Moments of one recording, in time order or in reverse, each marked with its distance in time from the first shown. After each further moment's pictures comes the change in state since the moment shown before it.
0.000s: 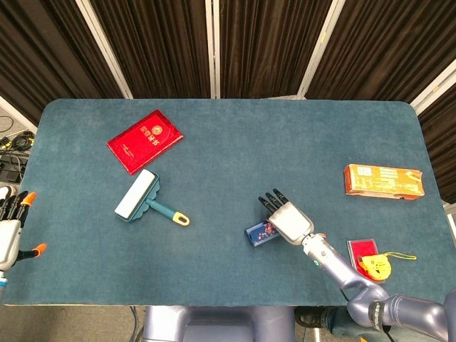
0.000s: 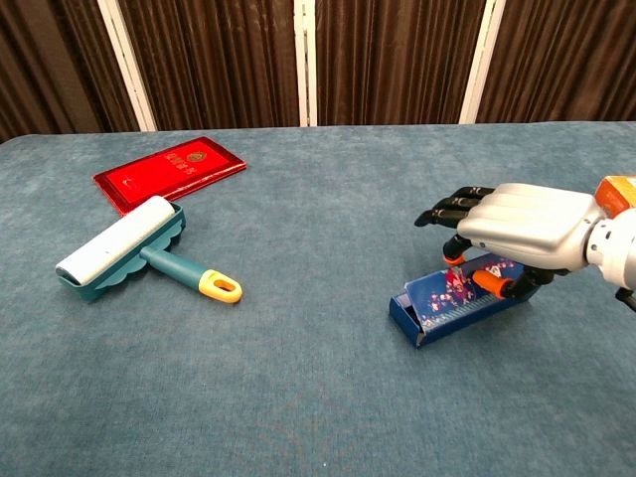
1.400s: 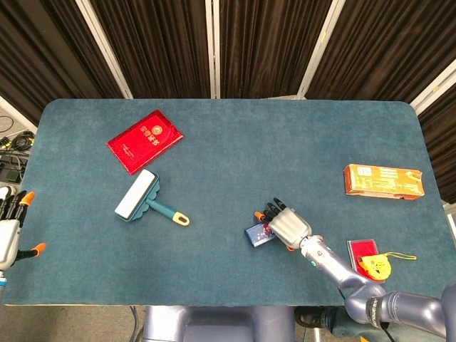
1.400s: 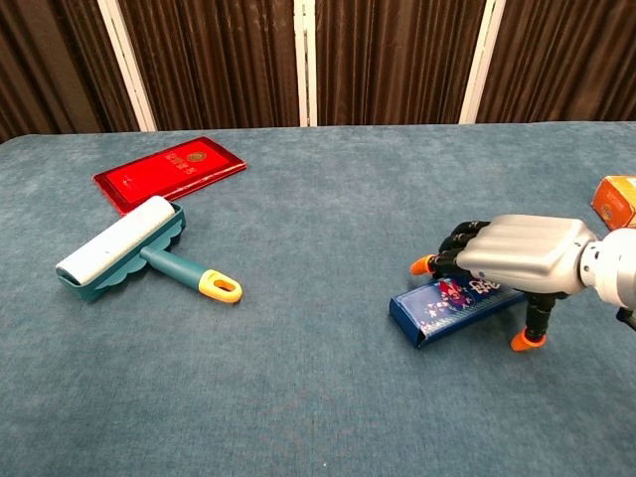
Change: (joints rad) left arm 0.000 -0.002 -0.002 0.005 -0.008 0.001 -0.001; right arm 0.050 0.015 -0.026 -0.031 0.108 -0.135 -0.016
